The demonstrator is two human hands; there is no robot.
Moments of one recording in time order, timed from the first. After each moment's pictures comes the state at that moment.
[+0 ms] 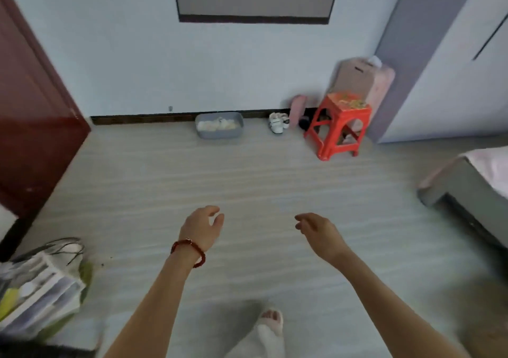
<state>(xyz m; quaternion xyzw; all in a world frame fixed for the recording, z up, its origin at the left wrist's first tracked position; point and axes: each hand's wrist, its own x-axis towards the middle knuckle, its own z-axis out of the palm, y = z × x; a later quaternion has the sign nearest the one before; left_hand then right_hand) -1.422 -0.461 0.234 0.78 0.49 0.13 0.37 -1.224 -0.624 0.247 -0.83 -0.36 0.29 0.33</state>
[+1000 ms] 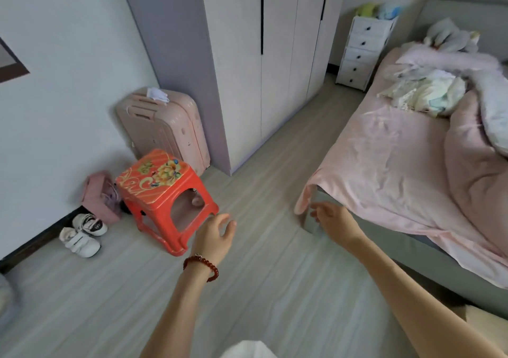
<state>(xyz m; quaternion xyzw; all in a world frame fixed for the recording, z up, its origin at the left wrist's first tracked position) -0.317 -0.404 0.243 0.89 0.17 0.00 0.41 -0.242 -0.651 0.249 -0.89 0.02 0.13 0.44</state>
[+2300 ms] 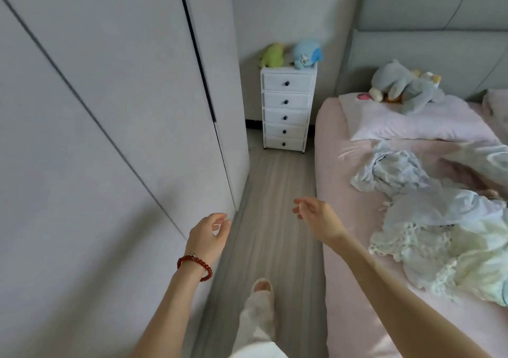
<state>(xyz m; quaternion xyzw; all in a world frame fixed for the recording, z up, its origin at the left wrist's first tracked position) 1.007 -0.602 0.244 0.91 -0.02 -0.08 0.40 0.978 -0.837 0.251 -0.83 0.18 0.04 0.52</state>
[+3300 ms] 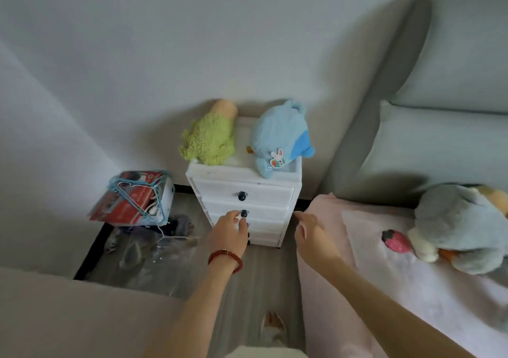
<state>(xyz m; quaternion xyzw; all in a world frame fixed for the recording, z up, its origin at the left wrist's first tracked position) 1.844 -1.085 0.133 0.91 0.00 -0.15 0.38 1.769 -1.256 0.144 -0.92 0.20 0.05 0.33</state>
